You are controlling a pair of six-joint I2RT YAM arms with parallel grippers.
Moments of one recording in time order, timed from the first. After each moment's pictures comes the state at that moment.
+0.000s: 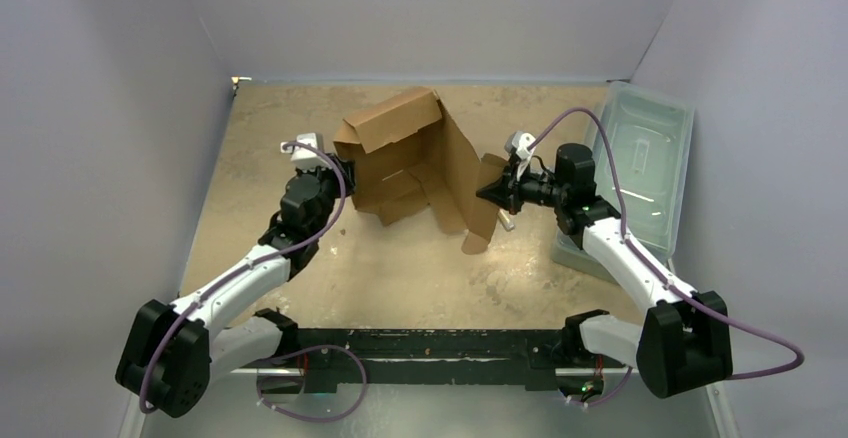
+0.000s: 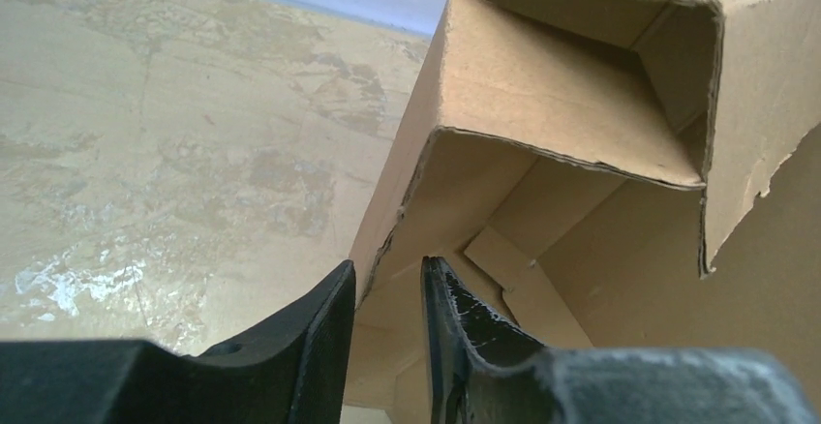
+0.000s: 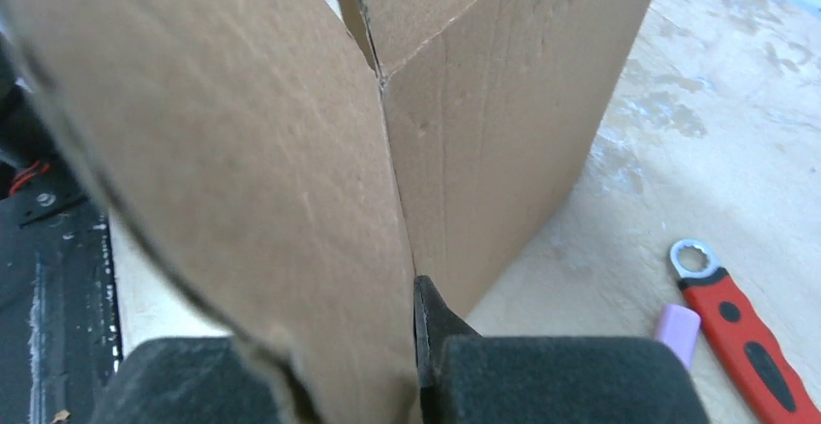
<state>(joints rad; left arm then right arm) -0.45 1.07 0.51 0.46 -0.33 -0.39 0.24 1.16 0.72 0.05 -0.86 -0.15</state>
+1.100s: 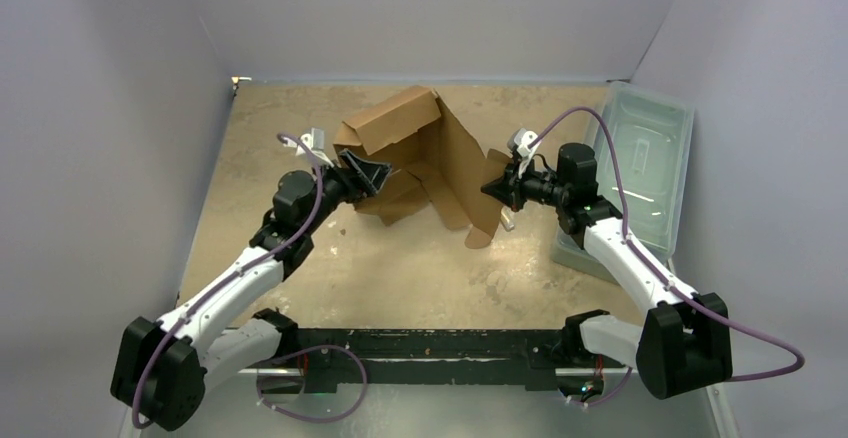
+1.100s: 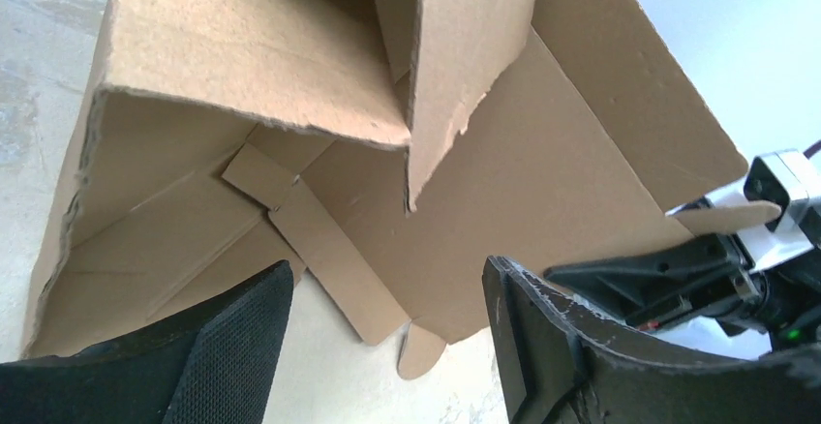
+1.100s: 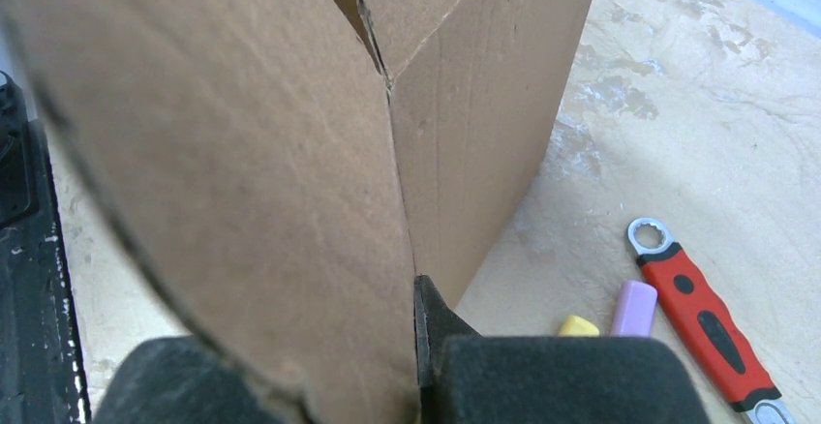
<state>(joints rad) -0.45 0.96 0.57 0.30 0.08 -0.74 0.23 1.16 0.72 0.04 -0.77 -0.17</state>
